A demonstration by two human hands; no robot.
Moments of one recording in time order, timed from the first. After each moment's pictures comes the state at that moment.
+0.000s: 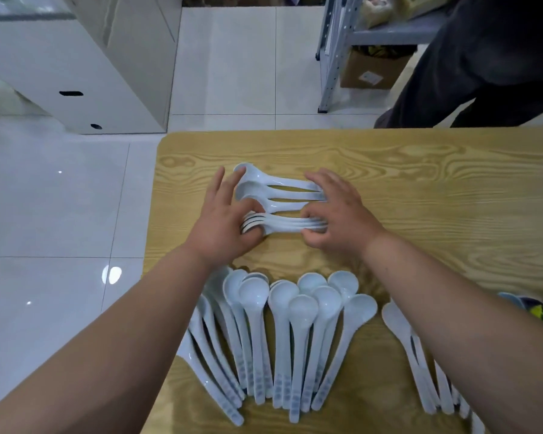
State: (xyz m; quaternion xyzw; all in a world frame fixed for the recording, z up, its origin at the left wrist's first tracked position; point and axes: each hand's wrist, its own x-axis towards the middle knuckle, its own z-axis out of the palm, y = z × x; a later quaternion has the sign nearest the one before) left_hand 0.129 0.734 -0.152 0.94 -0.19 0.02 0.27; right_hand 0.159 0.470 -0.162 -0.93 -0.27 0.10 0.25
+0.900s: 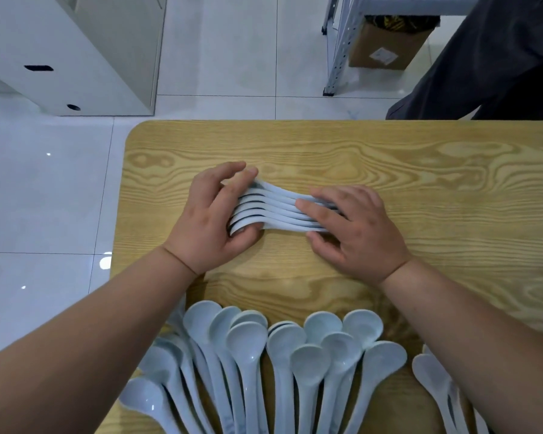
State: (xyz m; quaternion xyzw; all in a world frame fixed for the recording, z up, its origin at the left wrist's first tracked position) left_hand 0.172 0.747 -0.192 0.93 -0.22 0.14 0.26; right_hand 0.178 0.474 -0.198 -0.92 -0.32 -0.11 0.20
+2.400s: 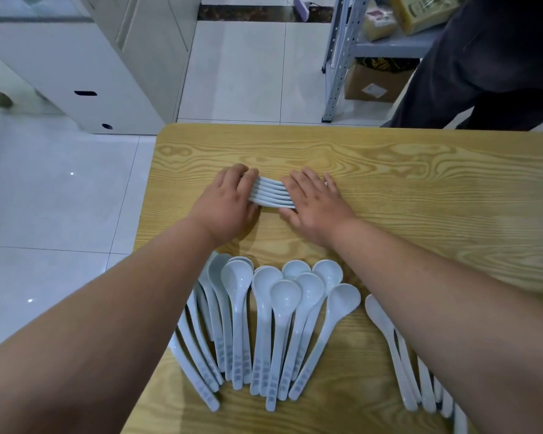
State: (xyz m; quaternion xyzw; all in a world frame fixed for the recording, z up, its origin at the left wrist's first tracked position) left_hand 0.136 0.709 -0.144 0.98 -0.14 -0.07 0.10; right_hand 0.164 0.494 -0.171 -0.95 -0.25 0.15 0.08
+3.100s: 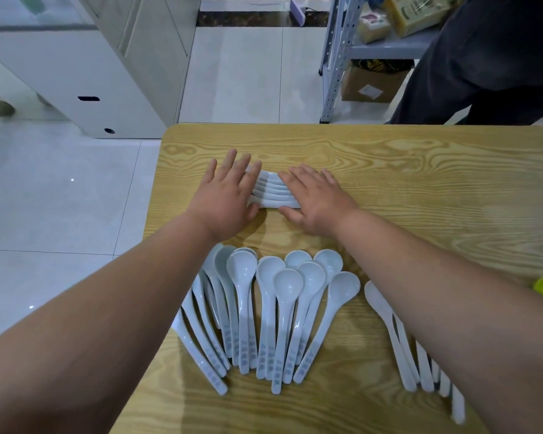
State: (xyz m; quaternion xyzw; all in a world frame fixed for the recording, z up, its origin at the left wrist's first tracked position) left_hand 0.124 0.712 -0.130 0.99 -0.15 -0.06 0.02; right_hand 0.156 0.492 -0.140 -0.94 -0.27 0.17 0.08
